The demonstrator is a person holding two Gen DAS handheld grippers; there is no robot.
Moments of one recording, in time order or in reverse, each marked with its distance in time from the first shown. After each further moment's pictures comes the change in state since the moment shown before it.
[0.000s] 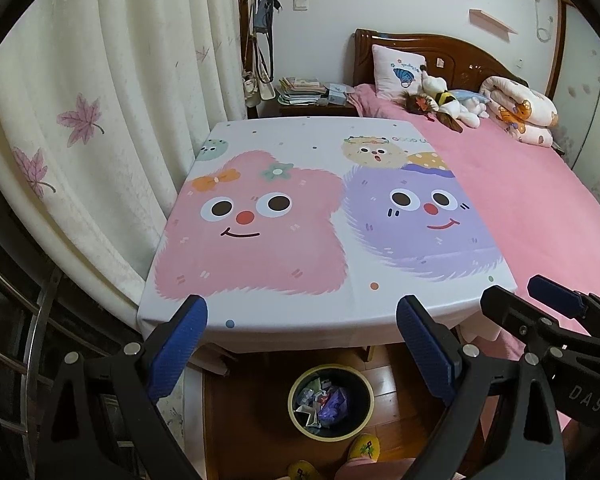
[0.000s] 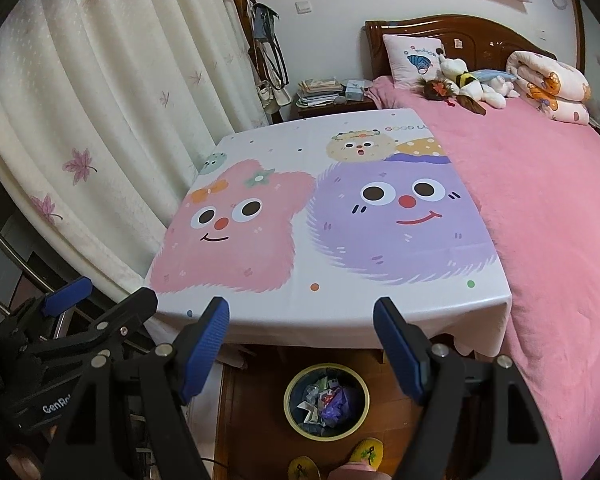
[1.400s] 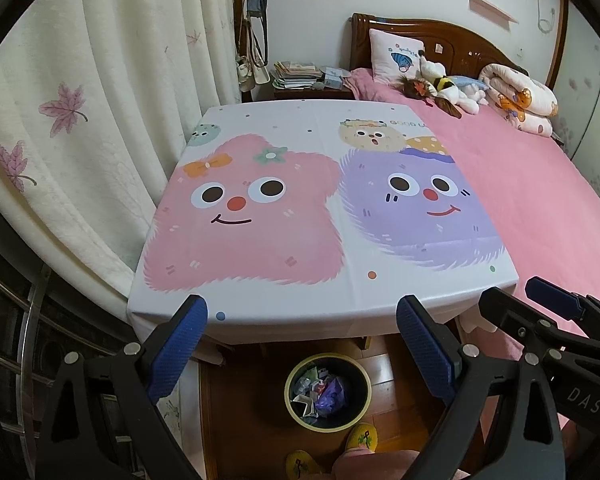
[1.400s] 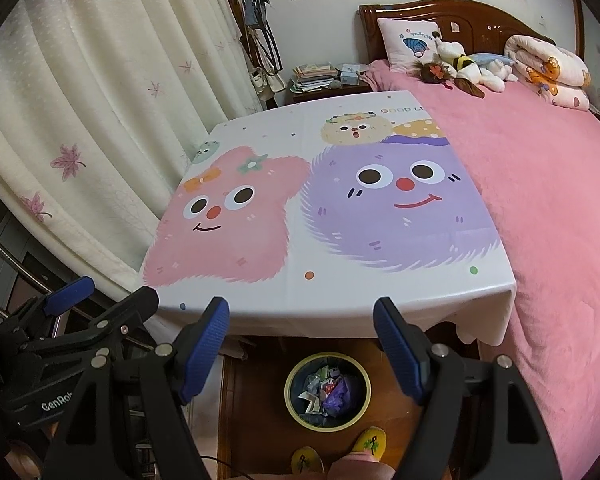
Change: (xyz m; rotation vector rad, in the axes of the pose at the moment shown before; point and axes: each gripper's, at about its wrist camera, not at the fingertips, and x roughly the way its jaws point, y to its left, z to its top) left arm 0.015 -0.012 -0.002 0.002 0.055 -0.006; right arm 0.016 -0.010 -0.006 0.026 0.046 0.001
